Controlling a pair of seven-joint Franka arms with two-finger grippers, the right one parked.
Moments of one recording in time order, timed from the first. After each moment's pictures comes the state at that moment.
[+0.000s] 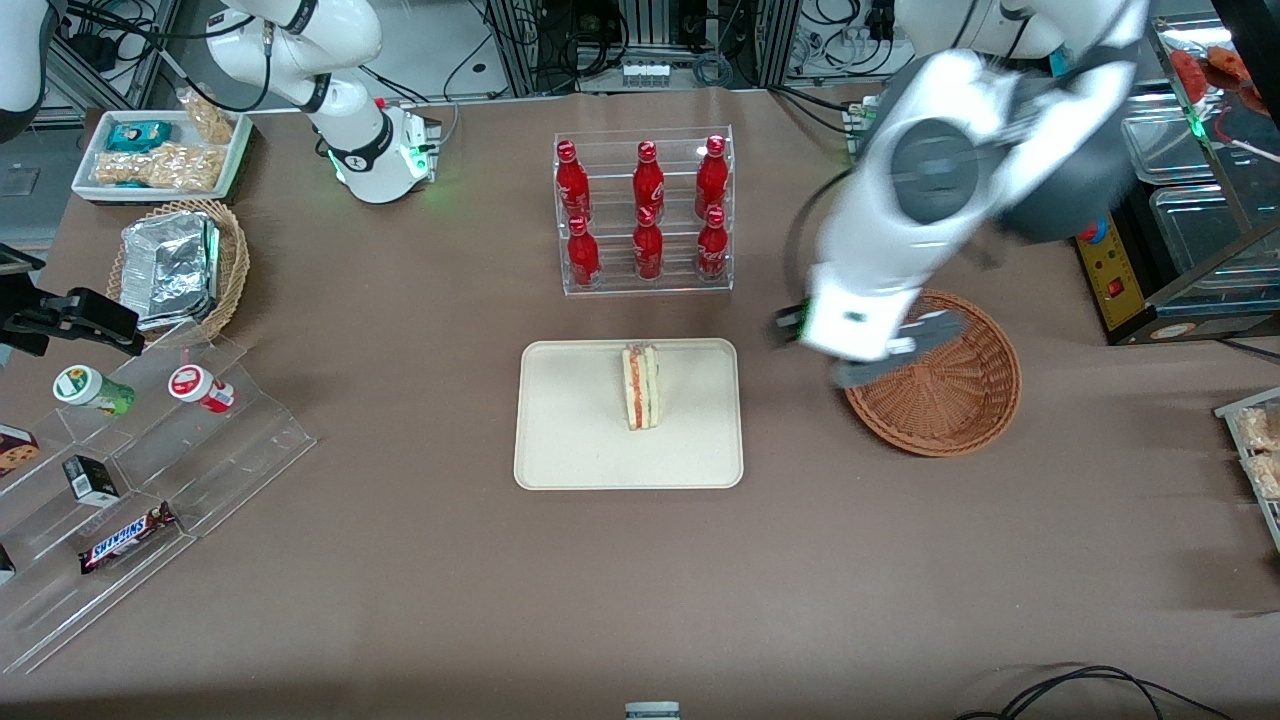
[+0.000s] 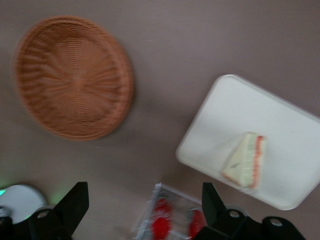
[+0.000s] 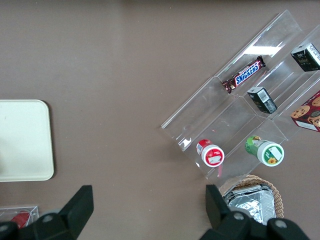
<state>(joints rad) -0.26 0.26 -0.19 -1.39 0.00 1.43 -0.90</state>
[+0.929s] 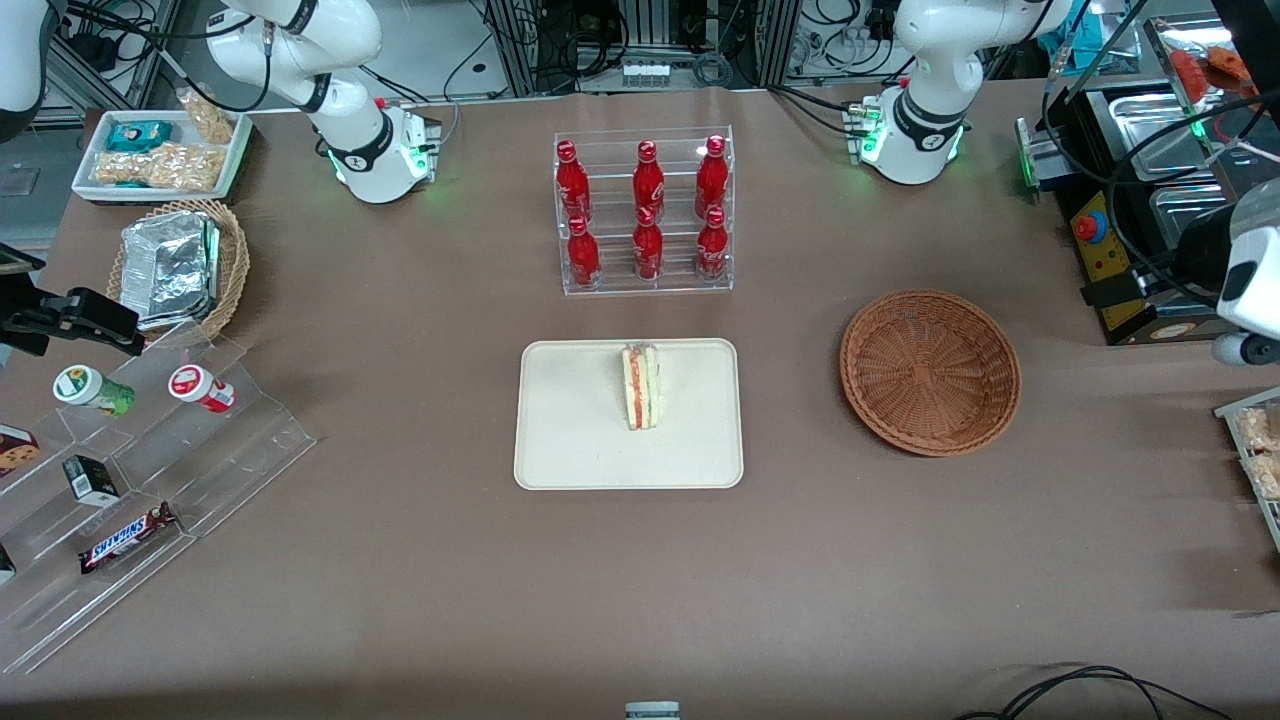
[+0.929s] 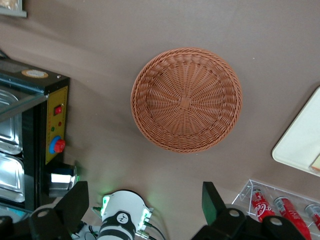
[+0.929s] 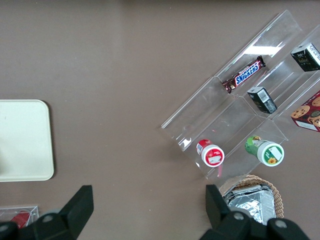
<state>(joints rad) 0.17 0.14 -0.19 -1.41 0.03 1.27 -0.35</state>
